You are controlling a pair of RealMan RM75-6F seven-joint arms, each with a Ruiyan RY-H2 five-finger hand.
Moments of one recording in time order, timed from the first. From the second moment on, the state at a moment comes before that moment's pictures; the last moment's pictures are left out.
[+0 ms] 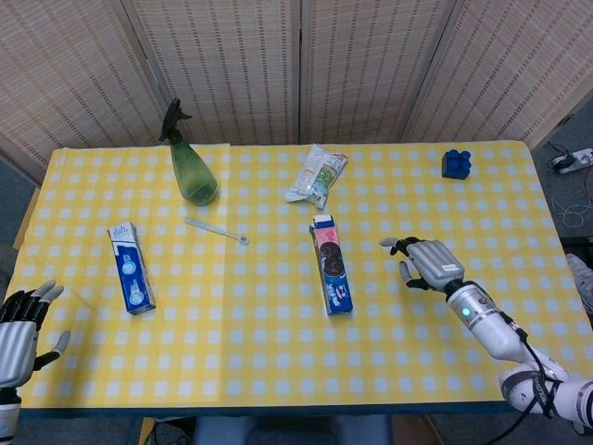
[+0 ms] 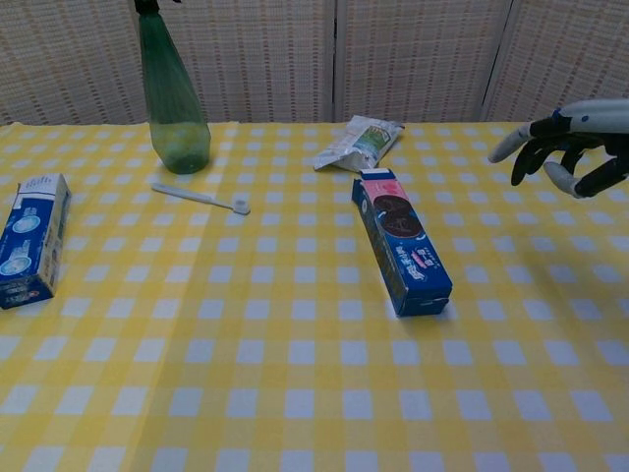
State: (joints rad) left arm -0.06 -1.22 -0.05 -1.48 1.50 1.54 0.05; right arm 0.62 -1.17 0.19 -1.59 -1.25 0.71 0.06
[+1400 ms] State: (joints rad) left arm -0.06 -1.22 -0.04 -1.46 1.49 1.52 0.05; right arm 0.98 -1.57 0.21 -1.30 -1.14 0.49 0.05
